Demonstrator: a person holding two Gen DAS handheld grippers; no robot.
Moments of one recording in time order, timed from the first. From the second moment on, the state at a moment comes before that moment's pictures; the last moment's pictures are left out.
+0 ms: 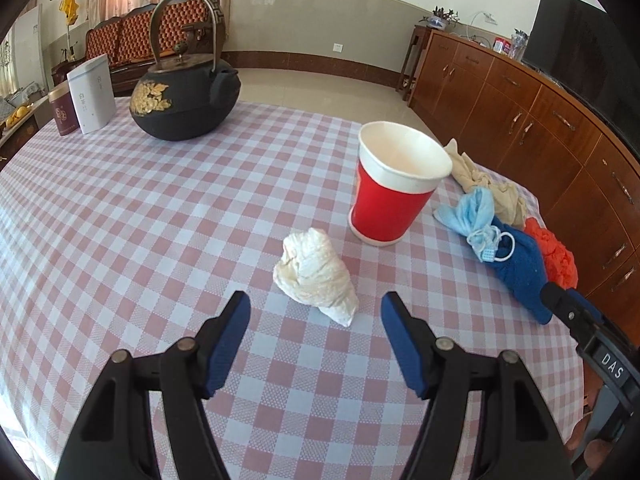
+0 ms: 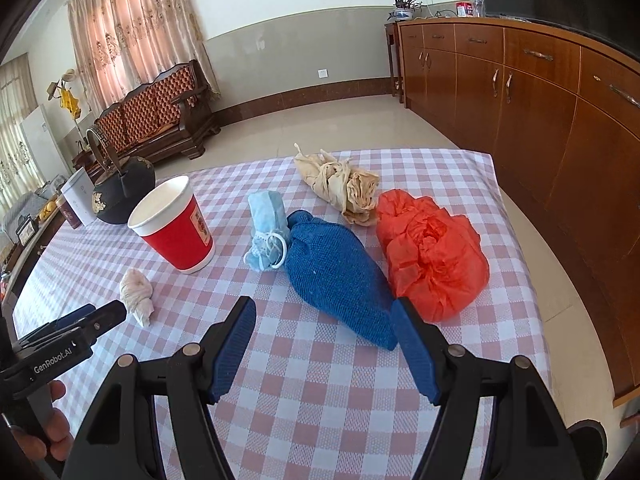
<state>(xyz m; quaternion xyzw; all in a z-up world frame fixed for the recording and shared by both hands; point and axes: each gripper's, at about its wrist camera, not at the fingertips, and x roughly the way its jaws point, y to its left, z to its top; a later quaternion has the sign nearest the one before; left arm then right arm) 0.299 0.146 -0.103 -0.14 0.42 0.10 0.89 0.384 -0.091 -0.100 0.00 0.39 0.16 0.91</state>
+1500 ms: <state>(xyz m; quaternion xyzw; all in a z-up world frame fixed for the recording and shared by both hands) 0.294 0.147 -0.115 -0.15 0.42 0.08 0.89 0.355 -0.080 -0.112 -0.02 0.40 0.20 0.89</state>
